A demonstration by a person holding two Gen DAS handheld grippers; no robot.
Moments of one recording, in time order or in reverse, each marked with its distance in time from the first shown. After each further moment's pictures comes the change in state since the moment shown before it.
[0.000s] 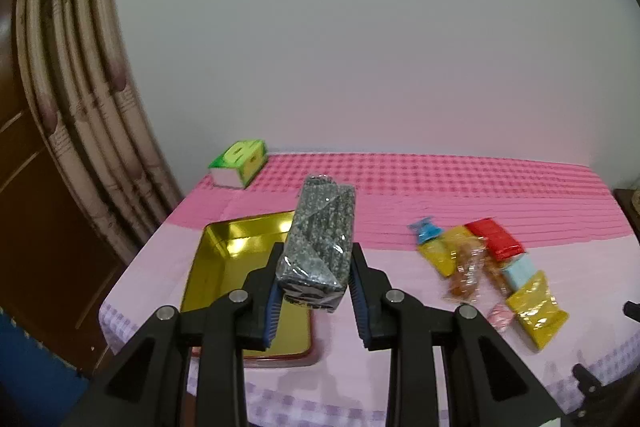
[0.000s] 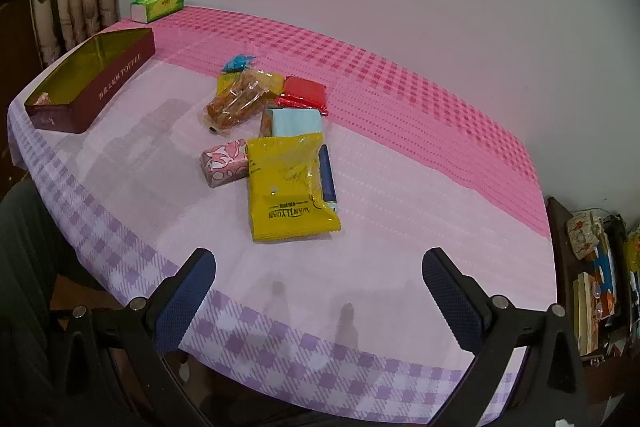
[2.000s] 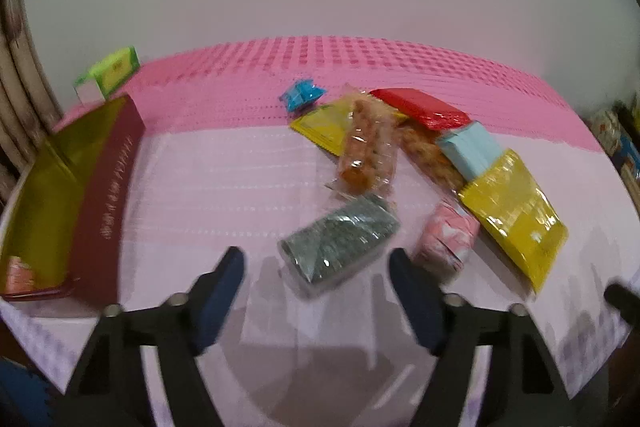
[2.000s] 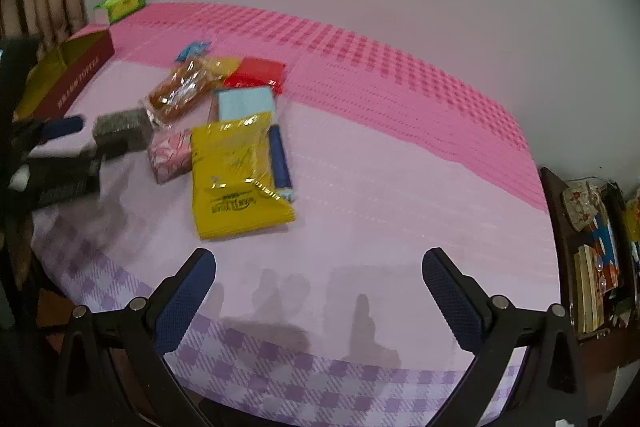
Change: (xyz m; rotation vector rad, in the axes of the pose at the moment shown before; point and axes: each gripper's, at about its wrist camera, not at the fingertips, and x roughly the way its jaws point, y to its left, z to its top) left arm 0.126 -0.125 -0.101 0.064 0.245 -0.313; right arm 0.032 -0.031 -0.006 0.077 0.062 -0.035
